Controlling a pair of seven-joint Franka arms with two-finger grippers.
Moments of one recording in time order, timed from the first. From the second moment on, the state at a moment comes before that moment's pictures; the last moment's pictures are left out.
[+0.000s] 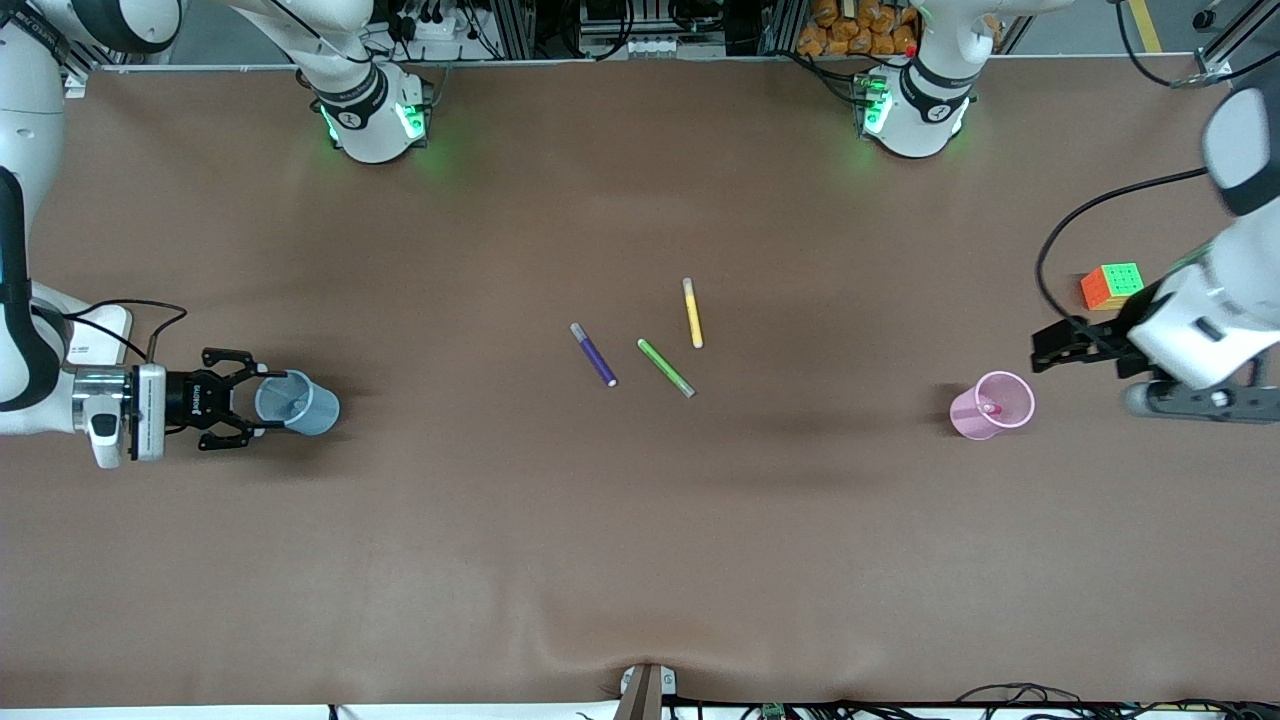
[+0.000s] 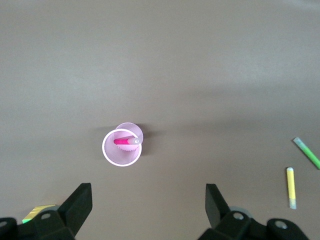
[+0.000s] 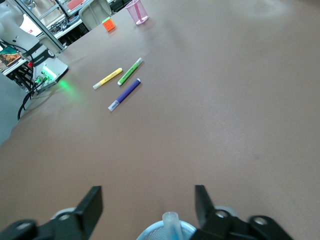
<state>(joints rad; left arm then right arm) -0.02 0.24 -0.07 -1.41 -0.01 1.68 -0.03 -0.30 0.64 -0.04 -1.60 0.83 1.58 -1.82</state>
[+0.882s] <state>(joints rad) 0.00 -0.08 -0.03 -1.65 -0.02 1.57 -0.16 -0.24 0.47 -0.02 -1.51 0.57 1.57 -1.23</state>
